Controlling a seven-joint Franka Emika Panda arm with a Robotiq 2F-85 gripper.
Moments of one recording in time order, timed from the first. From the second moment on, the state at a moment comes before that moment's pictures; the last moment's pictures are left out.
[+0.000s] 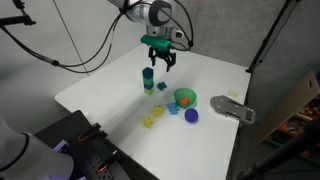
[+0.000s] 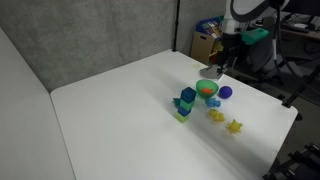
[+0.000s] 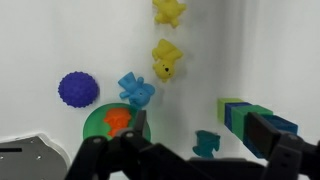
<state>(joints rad) 0.02 0.39 0.01 -1.77 -0.02 2.00 -0.12</state>
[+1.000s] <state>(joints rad) 0.07 0.10 0.02 -1.79 -0.09 1.72 0.06</state>
